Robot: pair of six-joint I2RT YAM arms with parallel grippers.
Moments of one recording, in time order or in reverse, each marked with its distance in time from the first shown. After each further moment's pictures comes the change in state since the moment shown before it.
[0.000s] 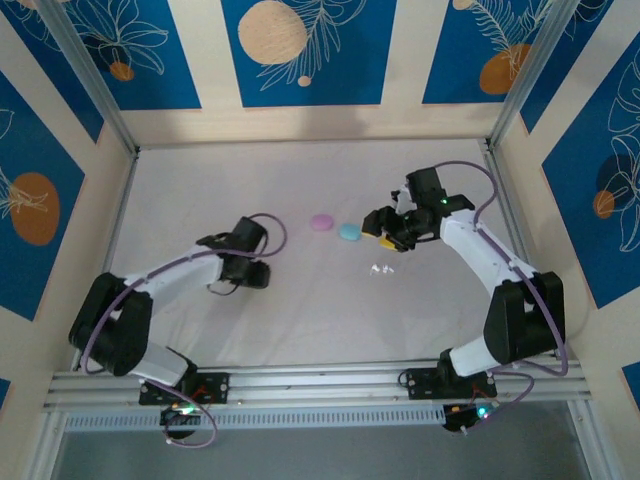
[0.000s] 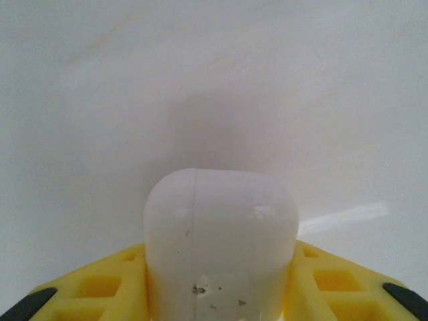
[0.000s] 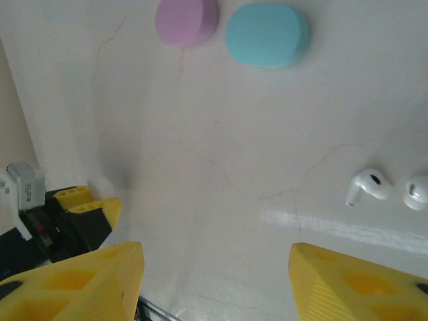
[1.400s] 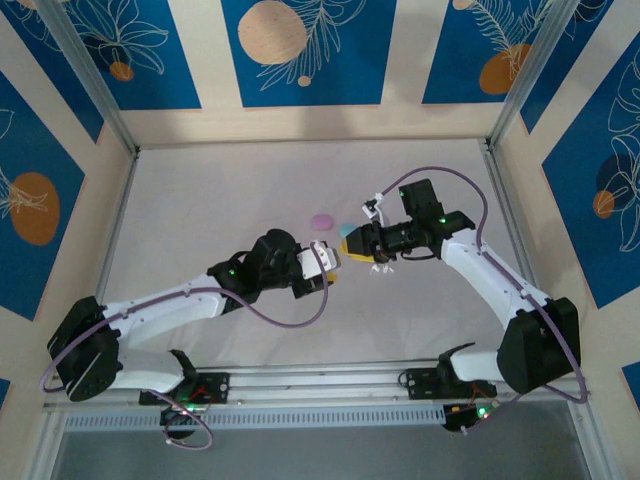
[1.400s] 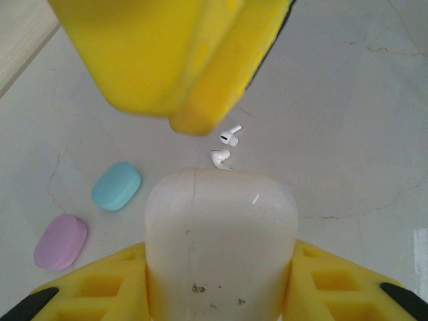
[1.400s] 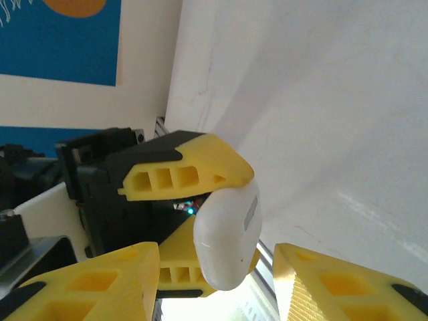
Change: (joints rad) left arm -0.330 -0.201 -0.065 0.554 0.192 0.680; right arm 0.122 -0.129 -0.084 0.085 -0.448 -0.157
